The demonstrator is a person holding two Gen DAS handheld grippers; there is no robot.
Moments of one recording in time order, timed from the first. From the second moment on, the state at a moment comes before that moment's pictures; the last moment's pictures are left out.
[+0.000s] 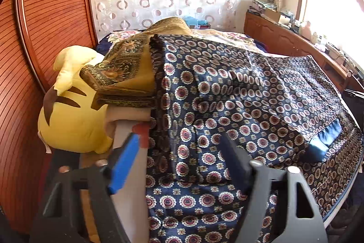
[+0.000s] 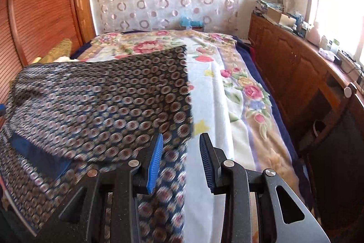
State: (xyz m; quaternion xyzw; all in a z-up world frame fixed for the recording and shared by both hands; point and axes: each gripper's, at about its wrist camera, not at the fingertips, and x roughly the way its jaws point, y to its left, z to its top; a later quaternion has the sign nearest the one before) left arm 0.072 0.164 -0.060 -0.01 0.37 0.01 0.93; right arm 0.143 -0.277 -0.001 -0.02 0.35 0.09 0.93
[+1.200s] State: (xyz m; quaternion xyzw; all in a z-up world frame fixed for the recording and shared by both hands) left arm 0.031 0.188 -0.039 -0.08 0.34 -0.07 0.93; right arm 0.103 -0.288 0.016 -0.04 0.32 0.16 0.93
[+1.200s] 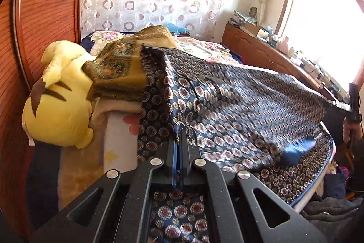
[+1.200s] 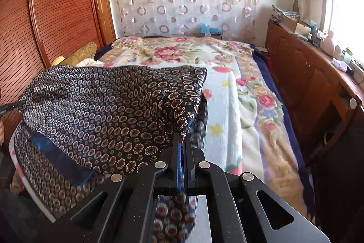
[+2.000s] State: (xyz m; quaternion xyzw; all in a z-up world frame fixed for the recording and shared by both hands) left arm -0.006 0.188 -0.054 -0.04 0.37 -0.03 0.93; right arm 0.094 -0.293 0.005 -0.04 0.37 0.16 0.91
